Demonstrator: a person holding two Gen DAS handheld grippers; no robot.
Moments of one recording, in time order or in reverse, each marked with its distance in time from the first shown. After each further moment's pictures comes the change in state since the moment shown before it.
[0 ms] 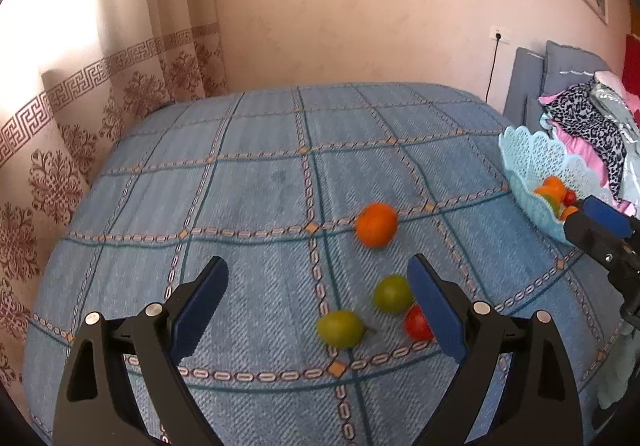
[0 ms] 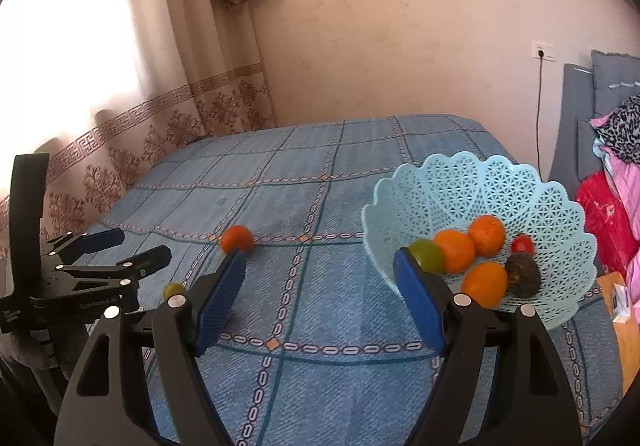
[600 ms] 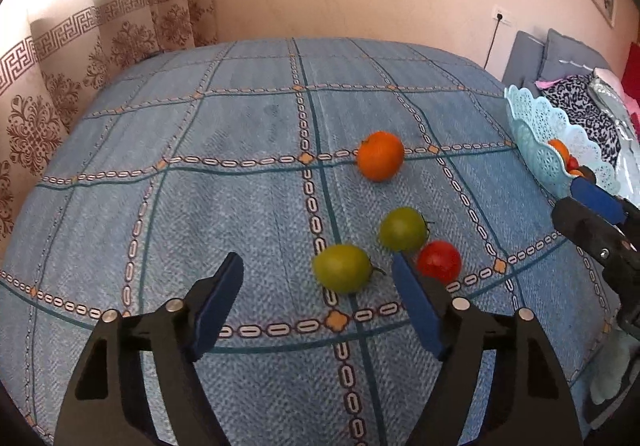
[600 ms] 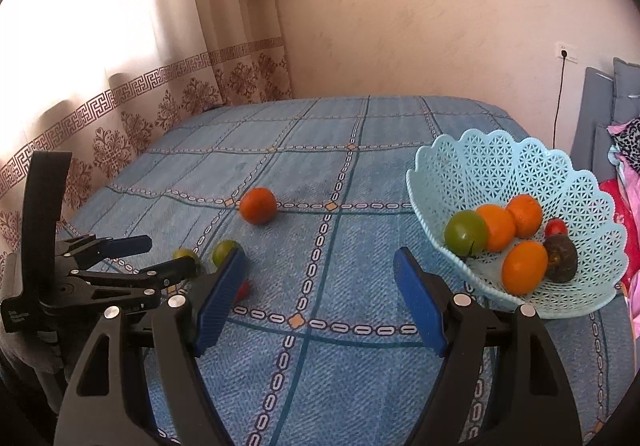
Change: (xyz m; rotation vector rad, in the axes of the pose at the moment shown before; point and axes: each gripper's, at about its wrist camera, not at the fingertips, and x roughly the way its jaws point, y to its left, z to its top) left arm 0.021 0.007 -0.035 -0.041 0.123 -0.071; right arm 0.023 0.021 -0.017 -0.059 0.077 0.035
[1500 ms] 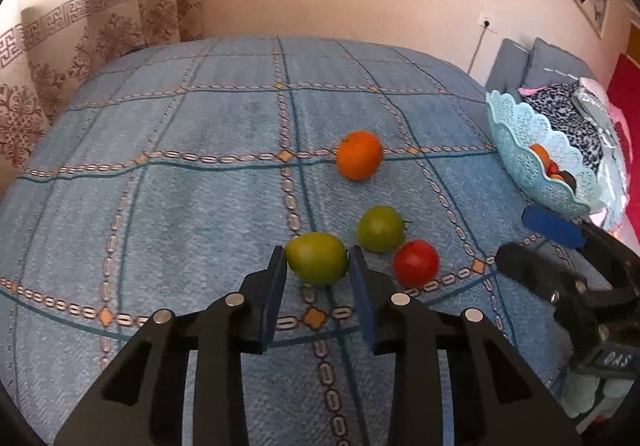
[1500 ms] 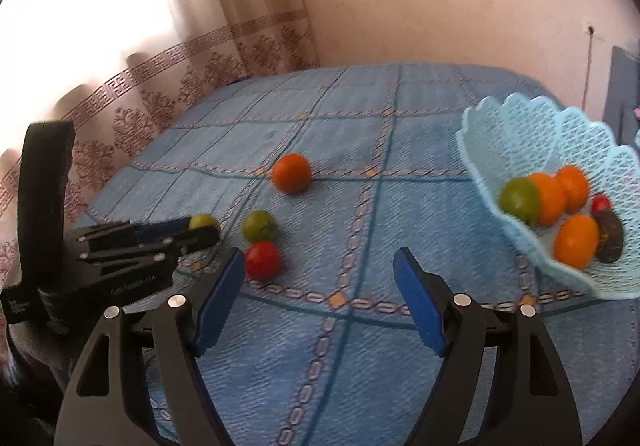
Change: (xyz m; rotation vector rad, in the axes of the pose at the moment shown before) left arm -0.005 0.001 0.001 -0.027 -0.010 -0.065; right arm 0.024 0.017 -0.007 0.008 0.116 0.120
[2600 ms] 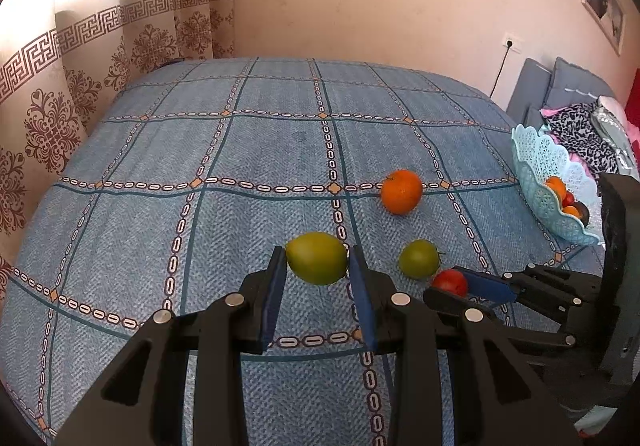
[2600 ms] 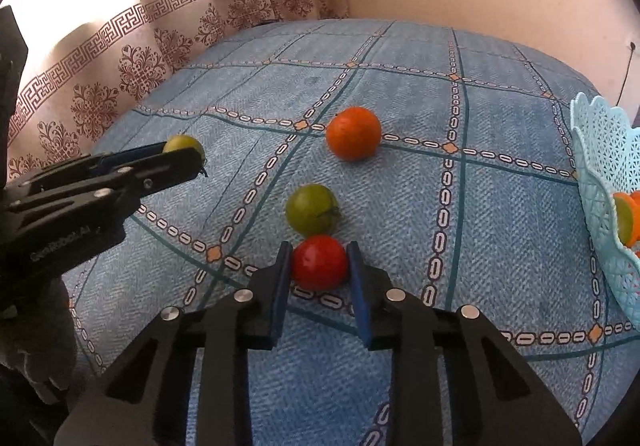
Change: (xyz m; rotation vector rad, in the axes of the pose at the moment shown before) left arm -0.022 0.021 0.012 -0.040 -0.049 0.069; right arm 0.058 0.042 0.006 -0.099 0.167 0.023
